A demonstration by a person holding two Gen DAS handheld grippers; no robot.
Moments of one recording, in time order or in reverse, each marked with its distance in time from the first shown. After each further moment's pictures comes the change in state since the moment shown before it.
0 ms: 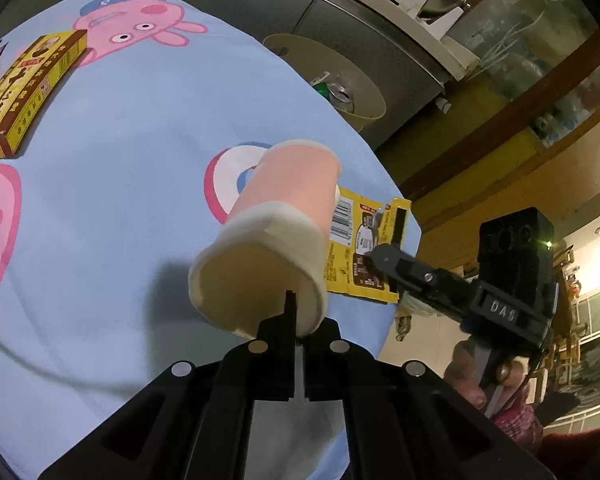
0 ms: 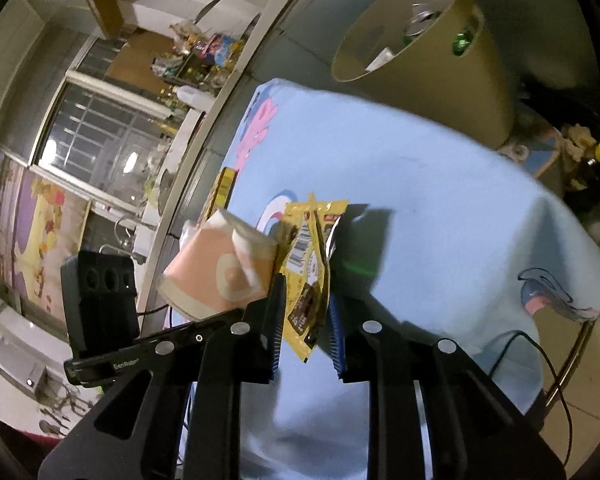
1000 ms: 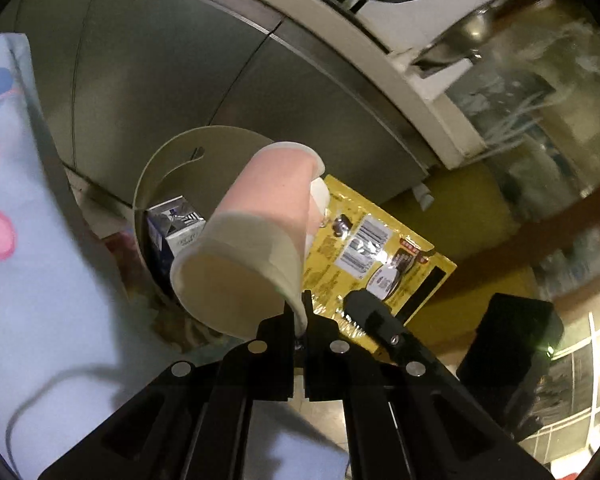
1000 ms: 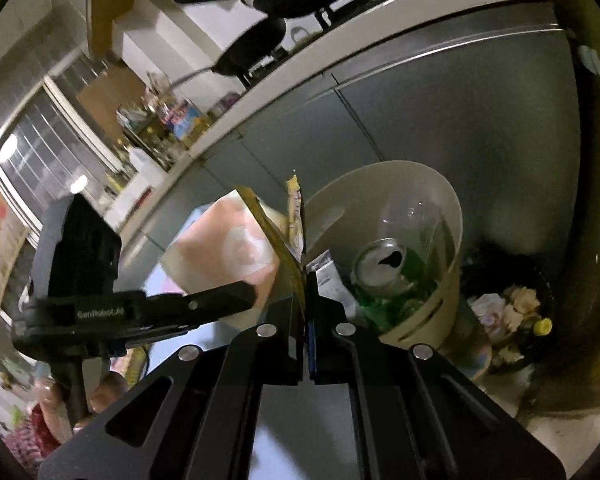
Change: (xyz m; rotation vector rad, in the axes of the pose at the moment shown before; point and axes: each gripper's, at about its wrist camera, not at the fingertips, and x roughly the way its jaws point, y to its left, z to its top) left arm 0.099 -0.055 0.218 -0.034 -0.042 -0.156; right arm -0.007 -0.005 0.177 -0.170 -0.288 -0.278
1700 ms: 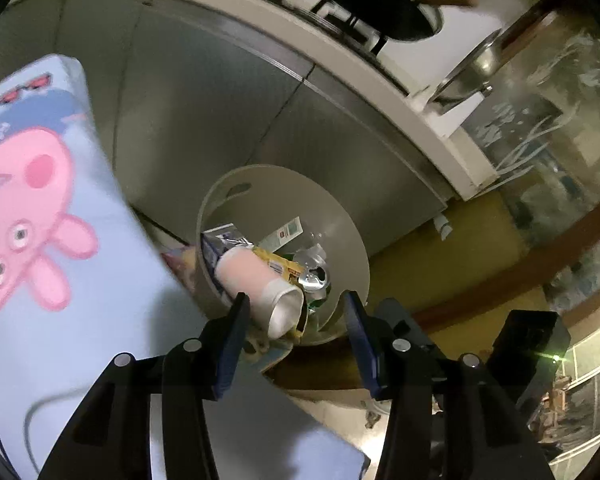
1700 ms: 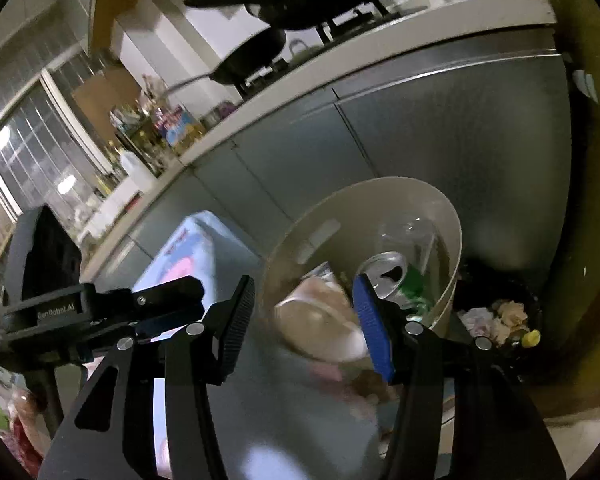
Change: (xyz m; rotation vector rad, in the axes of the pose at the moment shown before) left arm -0.066 0.010 -0.020 -0.009 -0.161 0.097; right arm -0.019 0.020 -0.014 -0.017 -0.074 -0.038
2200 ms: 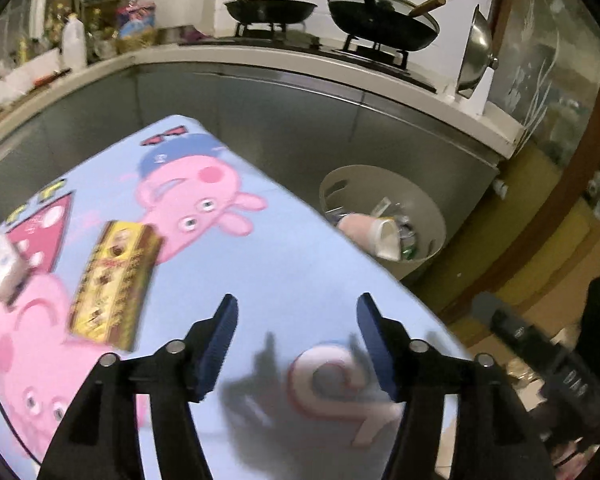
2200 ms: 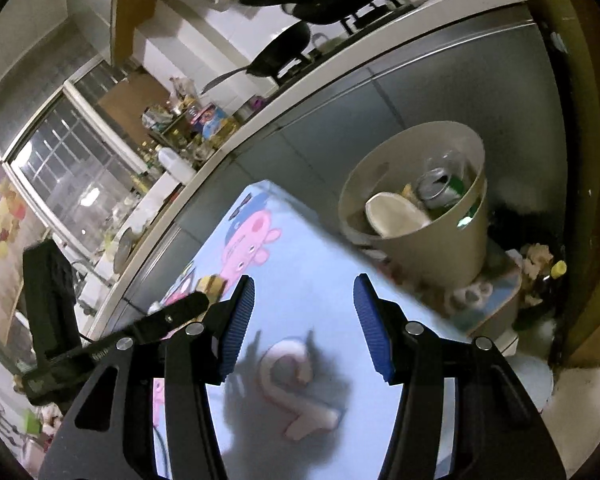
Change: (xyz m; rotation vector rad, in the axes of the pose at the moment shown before) left arm -0.111 0.007 -0.095 0.184 -0.145 0.401; right arm -0.072 0.066 -0.082 0.061 0.026 0.095
